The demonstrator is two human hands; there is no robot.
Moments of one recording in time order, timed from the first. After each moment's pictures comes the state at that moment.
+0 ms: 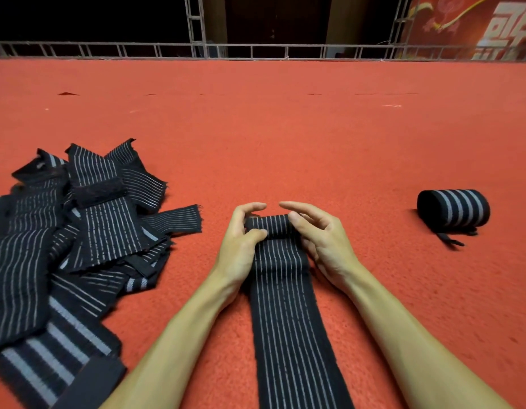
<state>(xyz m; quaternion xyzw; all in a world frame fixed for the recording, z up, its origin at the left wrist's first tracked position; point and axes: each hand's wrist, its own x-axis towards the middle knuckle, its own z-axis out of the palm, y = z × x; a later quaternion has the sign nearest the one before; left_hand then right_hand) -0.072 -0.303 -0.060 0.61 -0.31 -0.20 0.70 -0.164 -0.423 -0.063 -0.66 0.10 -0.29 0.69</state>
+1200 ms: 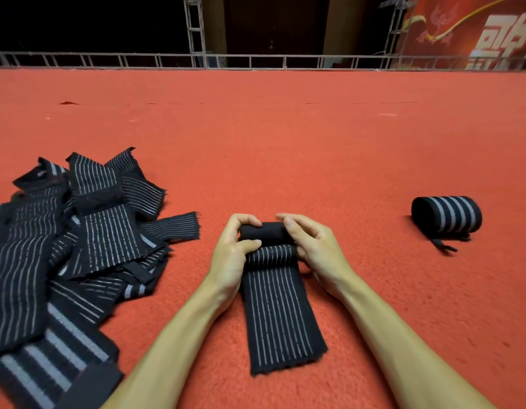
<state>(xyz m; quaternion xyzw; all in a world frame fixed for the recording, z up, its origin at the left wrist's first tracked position) -0.069 -0.298 -0.063 0.57 -0.31 -0.23 0.72 -0.158 -0.422 -0.069 -0.68 0.15 -0.28 0.66</state>
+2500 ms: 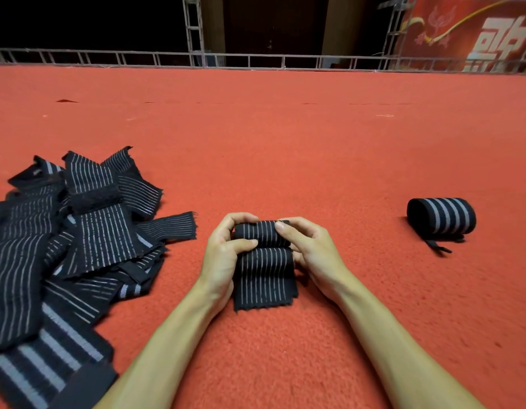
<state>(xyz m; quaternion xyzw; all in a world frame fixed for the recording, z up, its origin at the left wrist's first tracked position) -0.066 -0.298 -0.064 0.53 -0.30 -0.24 0.76 -0.161 -0.420 -0.065 -0.66 0.17 -0.25 0.69</state>
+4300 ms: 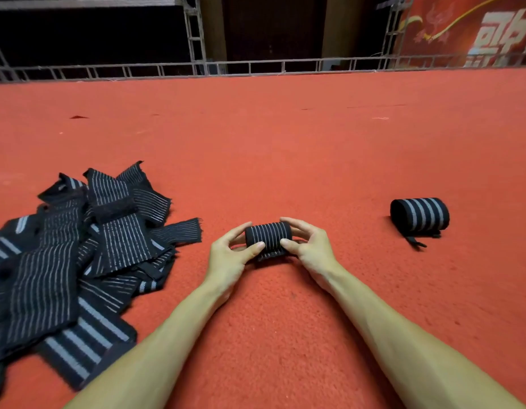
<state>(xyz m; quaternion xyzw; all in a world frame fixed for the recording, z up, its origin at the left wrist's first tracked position) -0.077 -0.296 -0.065 0.65 -0.26 -0.19 0.69 -0.175 -0.431 -0.065 -0.68 0.20 -0.28 0.65</state>
